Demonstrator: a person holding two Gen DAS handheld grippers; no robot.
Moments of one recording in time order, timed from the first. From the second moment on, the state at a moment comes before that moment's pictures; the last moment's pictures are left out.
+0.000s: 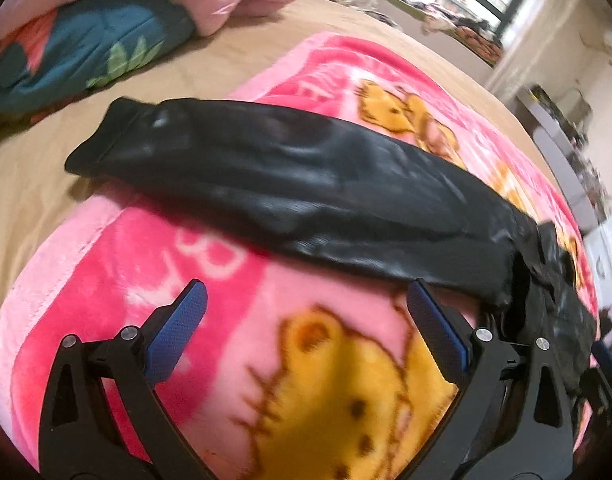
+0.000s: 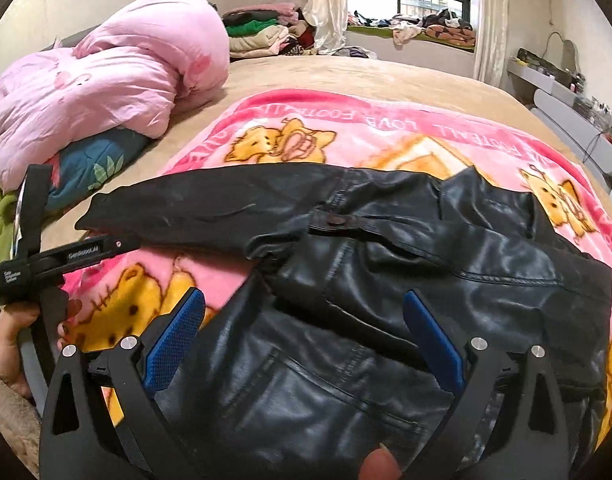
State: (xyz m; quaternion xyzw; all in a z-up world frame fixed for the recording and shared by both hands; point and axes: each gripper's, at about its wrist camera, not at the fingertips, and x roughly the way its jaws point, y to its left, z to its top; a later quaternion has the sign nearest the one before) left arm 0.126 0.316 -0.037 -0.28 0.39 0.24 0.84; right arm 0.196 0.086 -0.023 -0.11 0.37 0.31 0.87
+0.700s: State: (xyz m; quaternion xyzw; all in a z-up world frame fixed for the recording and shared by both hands) left arm 0.124 0.423 -0.054 -0.41 0.31 0.31 0.80; right arm 0.200 0.064 -0.037 -0.08 0.39 0.29 0.87
